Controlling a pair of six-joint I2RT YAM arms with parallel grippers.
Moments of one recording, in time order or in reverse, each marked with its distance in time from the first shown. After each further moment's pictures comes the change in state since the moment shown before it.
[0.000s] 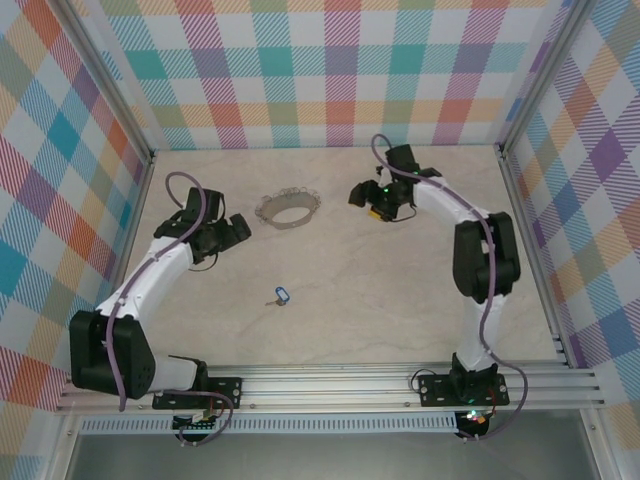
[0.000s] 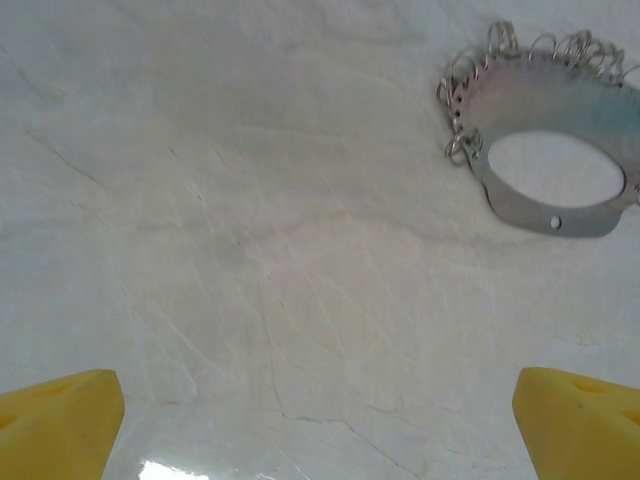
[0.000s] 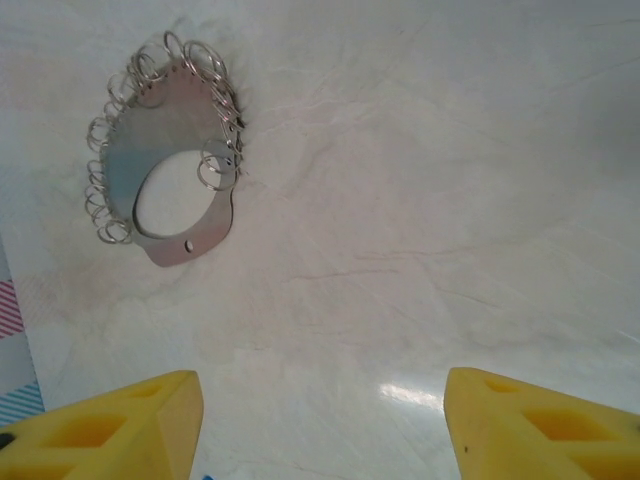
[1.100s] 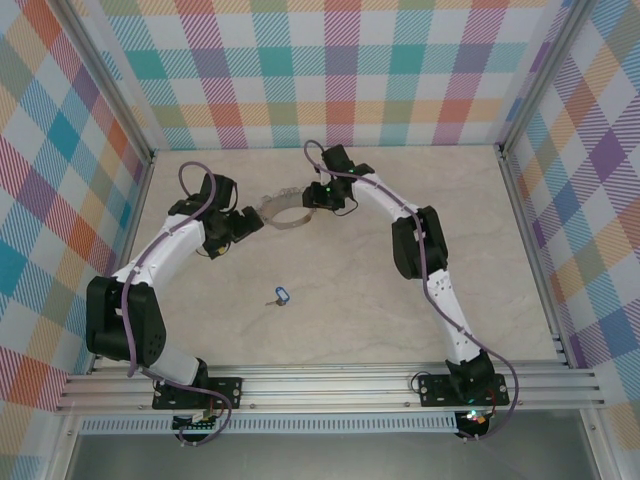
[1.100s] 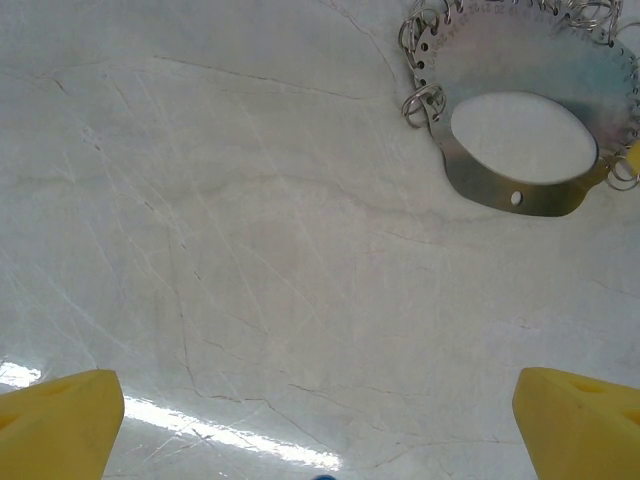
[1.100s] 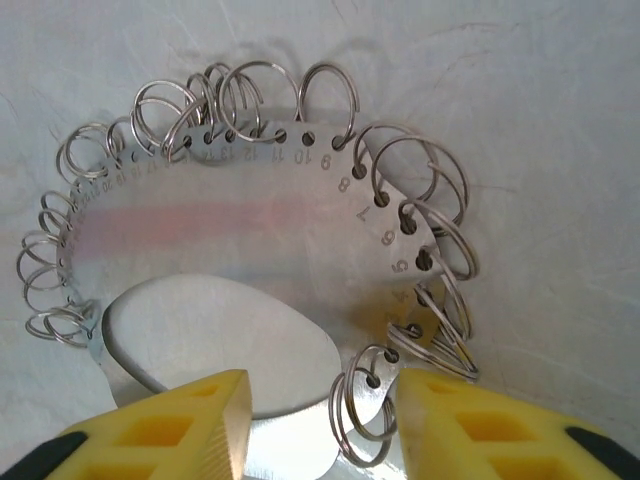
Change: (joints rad) left arm -0.026 0.166 0.155 -0.080 0.097 -0.098; right arm 0.179 0.544 0.676 -0.072 0.094 -0.179
